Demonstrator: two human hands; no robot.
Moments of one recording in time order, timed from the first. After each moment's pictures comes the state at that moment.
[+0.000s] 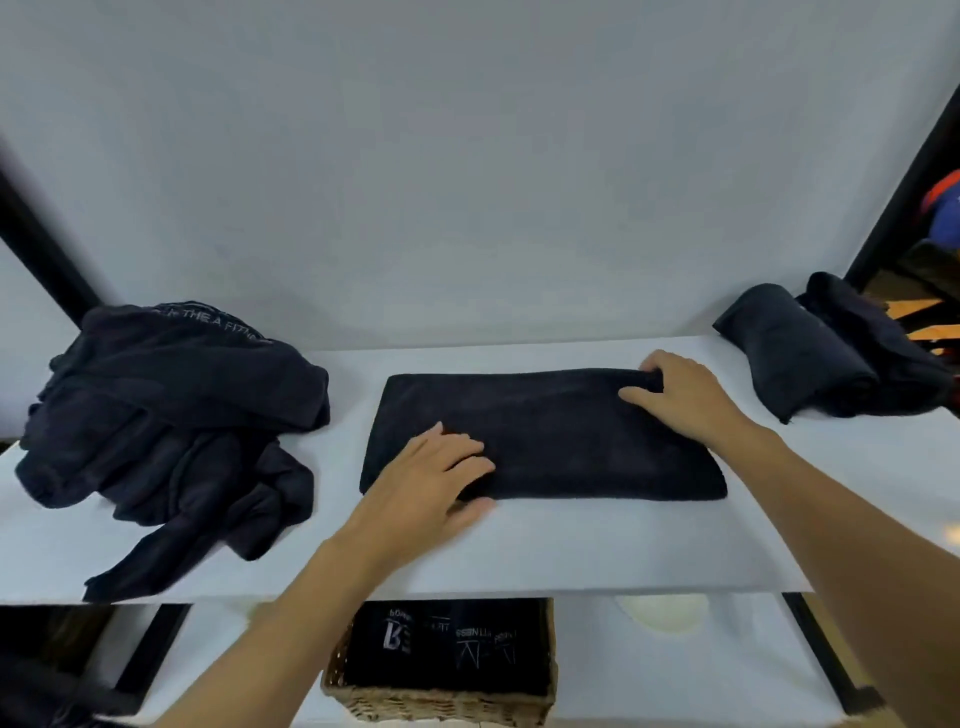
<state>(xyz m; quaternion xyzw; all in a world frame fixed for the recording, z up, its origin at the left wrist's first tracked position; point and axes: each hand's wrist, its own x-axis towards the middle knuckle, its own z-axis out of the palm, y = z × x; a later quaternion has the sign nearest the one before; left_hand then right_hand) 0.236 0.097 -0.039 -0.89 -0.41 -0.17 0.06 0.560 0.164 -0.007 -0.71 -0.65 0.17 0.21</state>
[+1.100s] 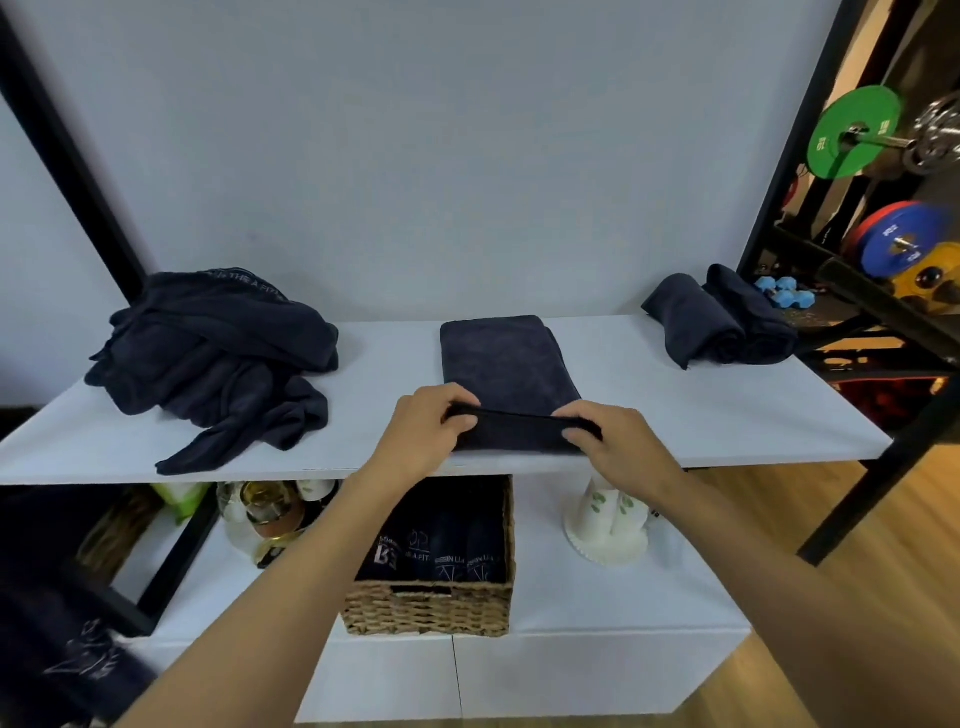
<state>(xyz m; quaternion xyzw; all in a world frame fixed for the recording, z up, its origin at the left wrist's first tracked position) 0.277 -0.008 0.017 -0.73 -0.56 -0.31 -0.25 0.517 -0.025 -0.005 -0.58 -0.75 0.18 0.28</state>
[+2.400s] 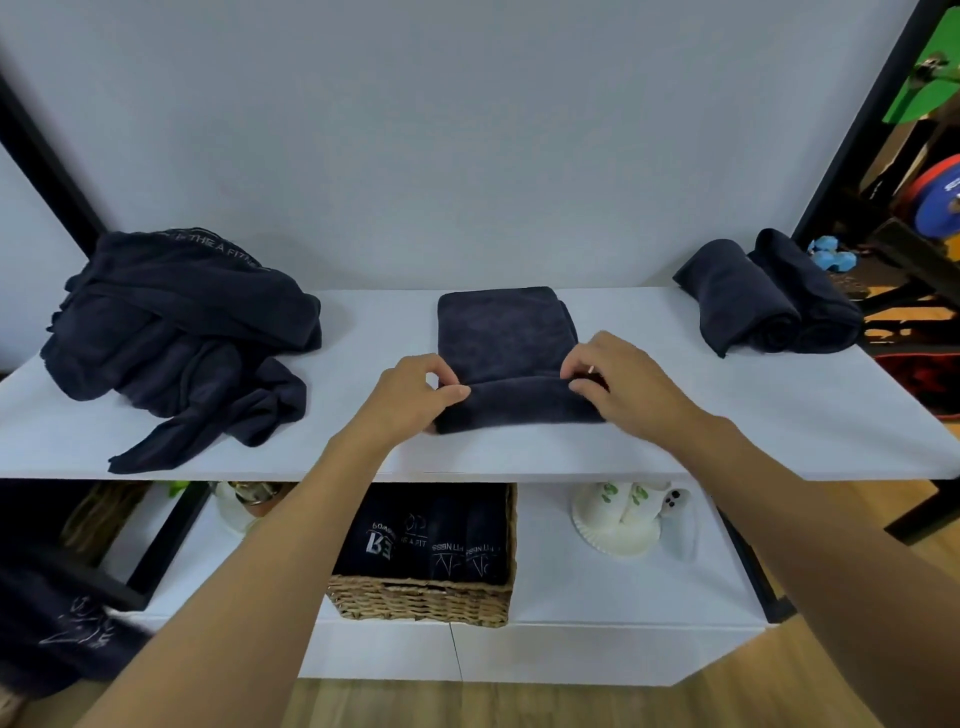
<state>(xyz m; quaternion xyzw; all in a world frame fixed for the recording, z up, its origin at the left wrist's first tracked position) 0.276 0.057 0.005 -0.65 -0.63 -0.26 -0.33 0.533 0.062 0.003 -0.55 -0.81 0.08 0.18</state>
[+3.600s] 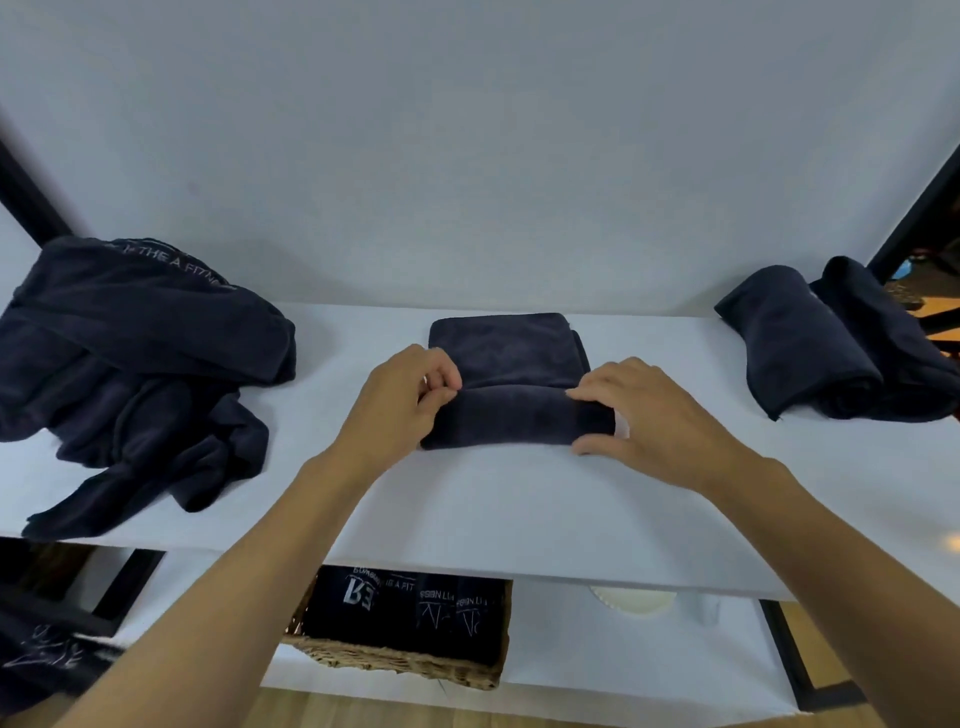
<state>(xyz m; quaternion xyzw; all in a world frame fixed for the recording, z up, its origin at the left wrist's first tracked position) 0.279 0.121 -0.003 -0.74 -0.57 -0.31 -0.16 0.560 0.130 -0.007 -0.47 -0.87 0.06 0.13</state>
